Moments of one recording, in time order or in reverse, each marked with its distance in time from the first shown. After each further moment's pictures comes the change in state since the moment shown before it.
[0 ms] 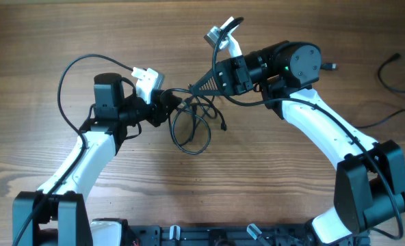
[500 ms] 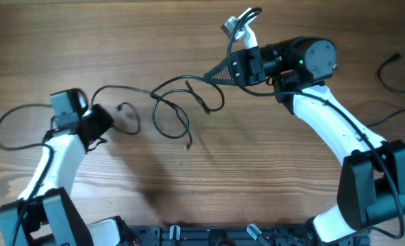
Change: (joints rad) left arm 0.353 0.000 0.000 -0.344 -0.649 -0.591; right arm -0.100 0.000 0.000 0.000 0.000 0.000
